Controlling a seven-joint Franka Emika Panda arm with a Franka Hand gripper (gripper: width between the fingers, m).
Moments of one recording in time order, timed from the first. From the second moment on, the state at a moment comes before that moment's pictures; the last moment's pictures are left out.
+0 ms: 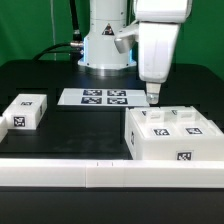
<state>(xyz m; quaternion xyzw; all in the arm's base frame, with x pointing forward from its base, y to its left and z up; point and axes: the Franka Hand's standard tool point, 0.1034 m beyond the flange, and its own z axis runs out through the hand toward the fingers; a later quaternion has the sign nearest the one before) 0.520 0.055 0.084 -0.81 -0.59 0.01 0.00</state>
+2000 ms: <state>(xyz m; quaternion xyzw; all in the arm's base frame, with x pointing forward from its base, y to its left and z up) 0.465 0.089 0.026 -1.00 -0.07 0.01 0.03</state>
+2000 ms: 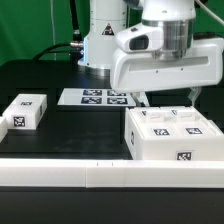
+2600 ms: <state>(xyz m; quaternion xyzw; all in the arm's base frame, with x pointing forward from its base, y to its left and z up) 0.467 0.068 0.015 -1.00 -0.09 0.01 0.02</state>
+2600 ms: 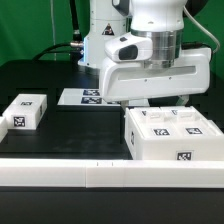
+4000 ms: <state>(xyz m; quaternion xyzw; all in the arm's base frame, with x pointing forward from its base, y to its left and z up) 0.482 0.072 0.004 -1.00 -0.08 0.00 0.00</state>
